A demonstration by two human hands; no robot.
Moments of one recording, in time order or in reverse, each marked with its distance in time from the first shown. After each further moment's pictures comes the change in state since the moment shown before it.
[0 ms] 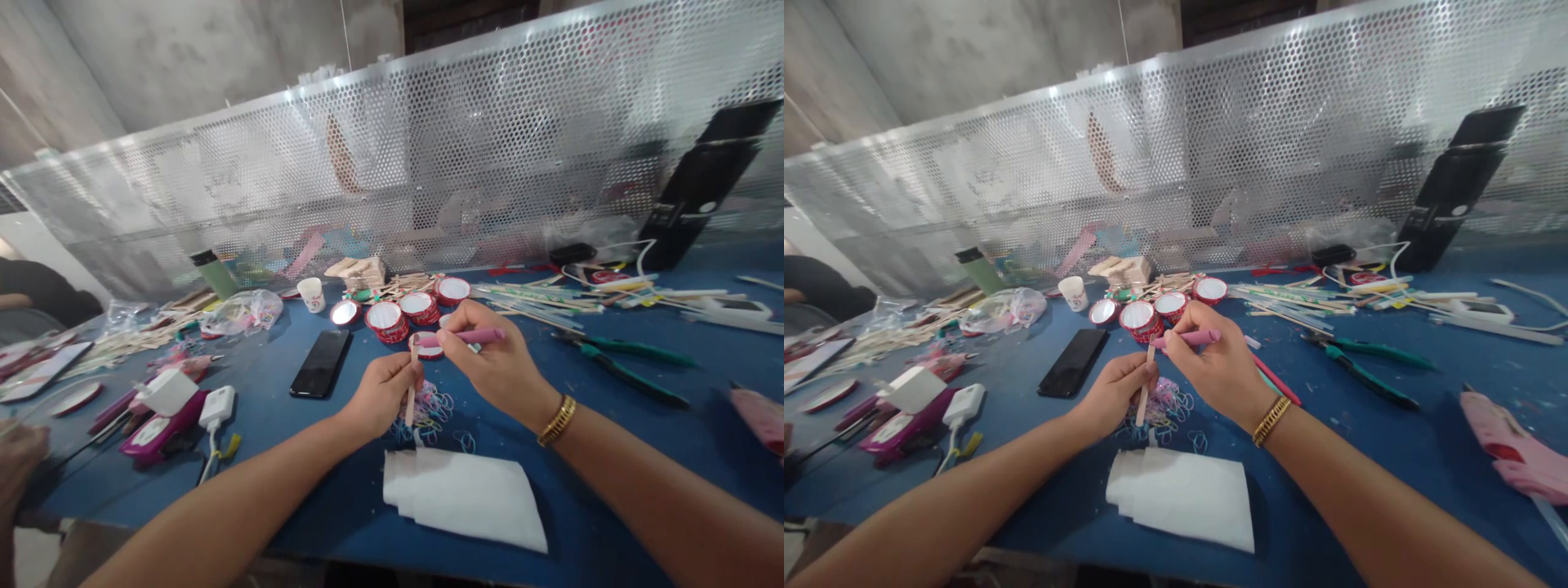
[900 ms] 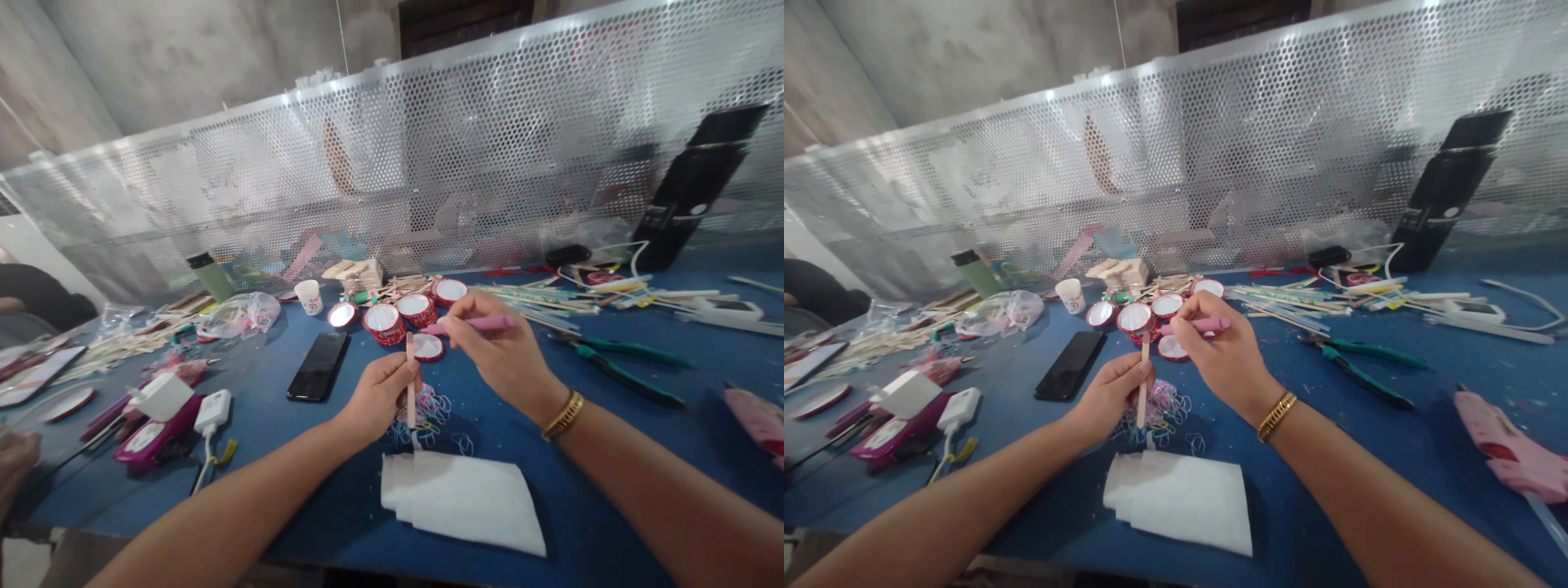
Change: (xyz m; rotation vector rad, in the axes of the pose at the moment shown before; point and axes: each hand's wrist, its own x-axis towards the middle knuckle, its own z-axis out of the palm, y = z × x) left_hand -0.001 0.005 0.001 -0.105 0.022 -0.015; right_hand 0.009 0.009 -0.008 0.066 0.032 0.043
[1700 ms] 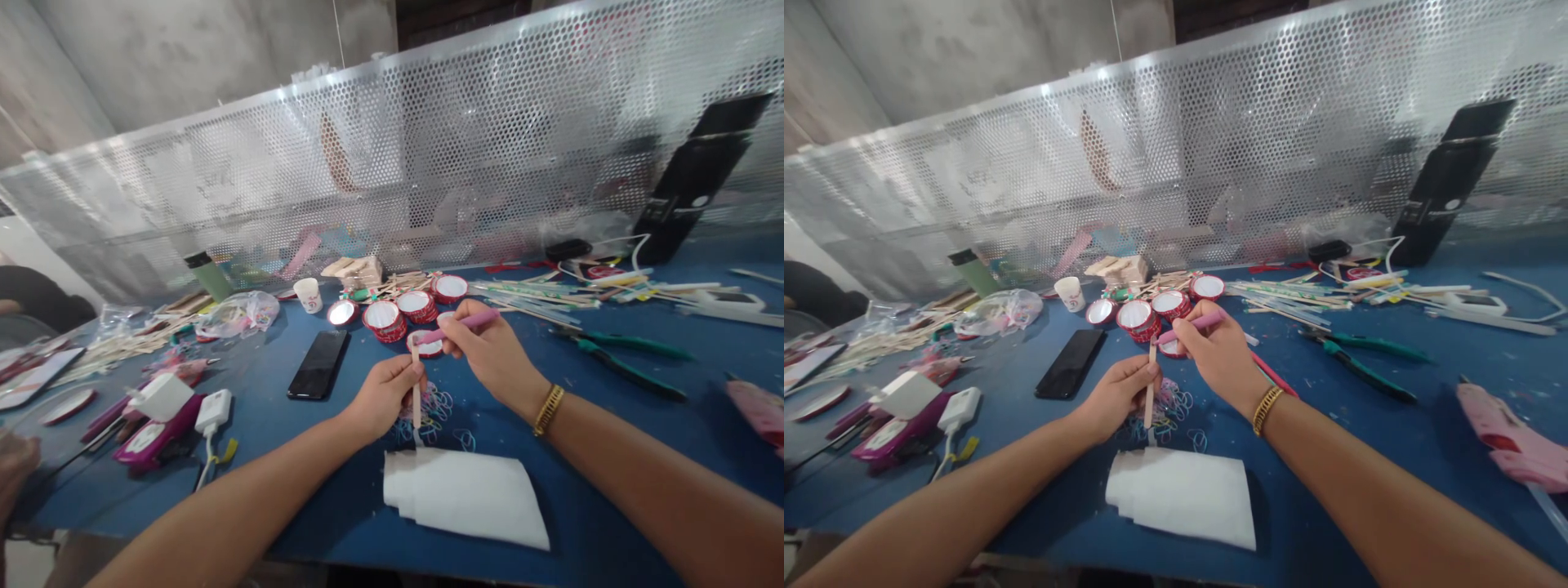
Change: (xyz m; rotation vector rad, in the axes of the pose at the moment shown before) left_hand 0.005 -0.016 -0.001 -0.035 -0.072 -0.080; right_hand -0.005 0.014 0.016 0.183 -0.023 0.300
